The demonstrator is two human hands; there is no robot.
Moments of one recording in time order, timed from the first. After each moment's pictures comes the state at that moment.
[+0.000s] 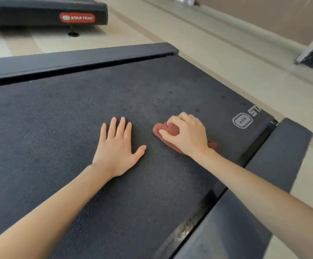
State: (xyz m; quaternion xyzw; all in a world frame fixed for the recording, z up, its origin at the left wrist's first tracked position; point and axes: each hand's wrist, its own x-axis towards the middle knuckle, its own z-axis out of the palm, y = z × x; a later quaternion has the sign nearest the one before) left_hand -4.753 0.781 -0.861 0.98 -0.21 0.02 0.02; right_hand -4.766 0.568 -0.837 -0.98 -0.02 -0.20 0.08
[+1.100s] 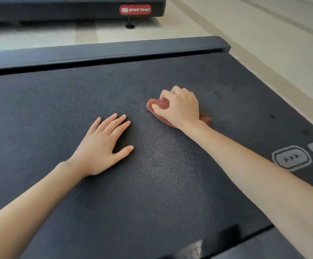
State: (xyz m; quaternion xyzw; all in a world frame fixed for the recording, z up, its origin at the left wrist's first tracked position) left_hand -4.746 0.772 -0.846 0.99 -0.13 0.00 0.08; right_hand -4.621 0.558 -0.839 -0.96 -0.20 -0.18 0.13
